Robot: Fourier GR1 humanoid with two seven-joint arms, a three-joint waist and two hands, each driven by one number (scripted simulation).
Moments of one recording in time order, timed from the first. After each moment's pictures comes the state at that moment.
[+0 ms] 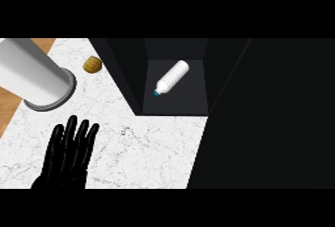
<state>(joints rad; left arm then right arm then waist) 0.25 0.22 -0.46 -2.13 0.34 0.29 -0.25 0.55 -0.31 0.53 -2.24 -0.06 0.13 -0.13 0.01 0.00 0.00</state>
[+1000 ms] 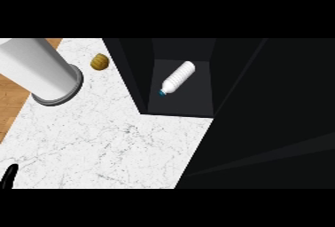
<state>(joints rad) 0.67 0.41 -0.14 -2.31 0.61 -0.01 -0.40 0.36 -0.26 0.60 -2.32 0.11 0.16 0.10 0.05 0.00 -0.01</state>
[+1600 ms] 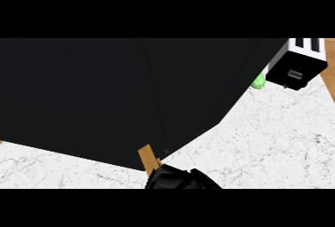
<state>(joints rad) 0.83 0.48 0.12 -2.28 0.85 -0.26 -0.45 -0.07 -0.01 0.73 -2.11 -0.03 -0.09 0.37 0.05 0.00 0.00</state>
